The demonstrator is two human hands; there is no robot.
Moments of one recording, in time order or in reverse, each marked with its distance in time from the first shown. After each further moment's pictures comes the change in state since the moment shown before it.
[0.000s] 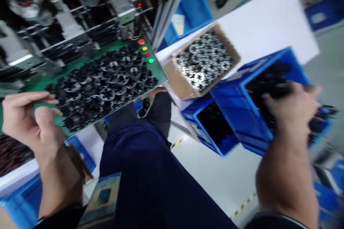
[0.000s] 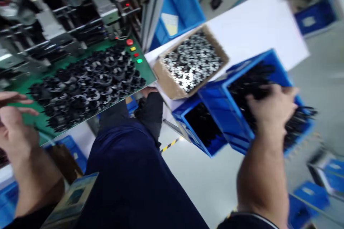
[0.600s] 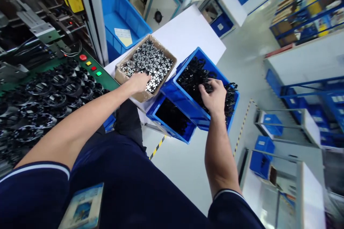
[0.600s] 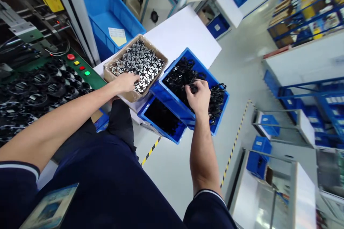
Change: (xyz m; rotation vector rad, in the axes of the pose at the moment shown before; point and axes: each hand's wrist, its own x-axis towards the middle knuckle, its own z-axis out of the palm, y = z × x) left_hand 0.012 0.235 0.412 0.235 -1.257 0.711; right_hand -0.014 0.075 0.028 0.664 0.065 0.049
